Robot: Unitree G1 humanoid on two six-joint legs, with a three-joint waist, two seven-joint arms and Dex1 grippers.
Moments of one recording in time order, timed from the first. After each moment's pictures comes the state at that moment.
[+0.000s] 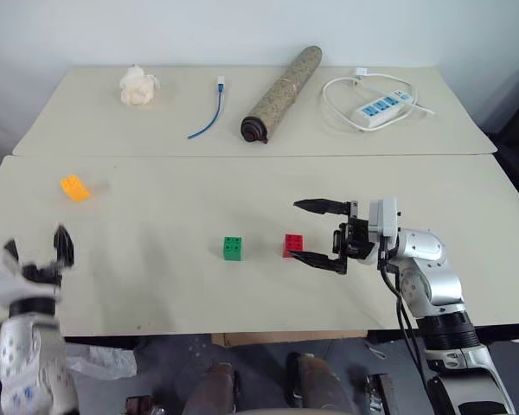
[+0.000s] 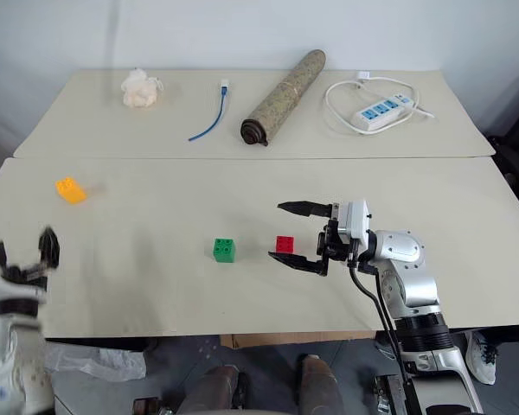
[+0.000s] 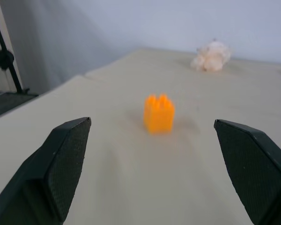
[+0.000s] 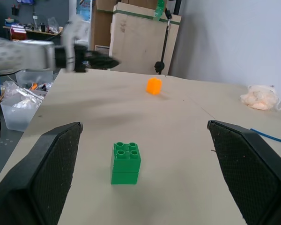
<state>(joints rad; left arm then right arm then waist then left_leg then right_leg) -0.05 0.30 0.65 -0.19 -0.37 0.18 -0.01 -0.41 -0.43 0.03 0.05 0.50 -0.08 1.27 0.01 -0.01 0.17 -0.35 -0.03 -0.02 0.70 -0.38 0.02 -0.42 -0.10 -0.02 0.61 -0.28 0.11</state>
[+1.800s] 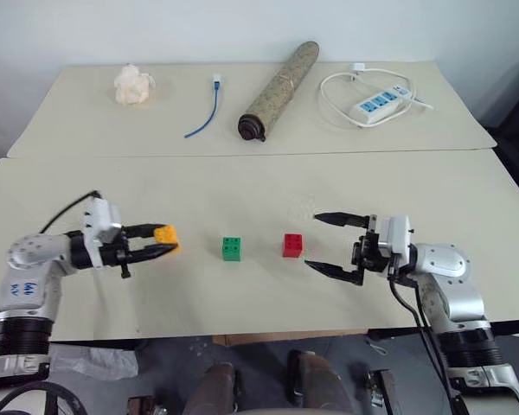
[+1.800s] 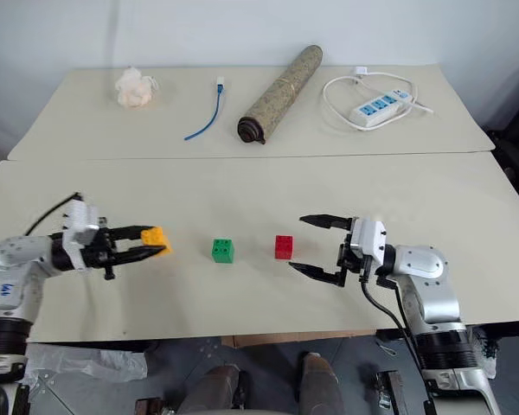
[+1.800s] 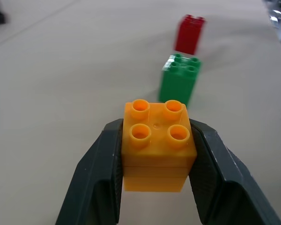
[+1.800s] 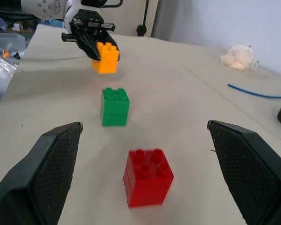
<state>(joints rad) -0.37 0.75 0.10 0.32 -0.42 -0.02 -1.34 -0.28 -0.54 -0.02 0.04 0.45 -0.15 1.25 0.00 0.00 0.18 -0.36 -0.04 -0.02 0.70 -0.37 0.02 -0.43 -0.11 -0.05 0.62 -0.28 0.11</state>
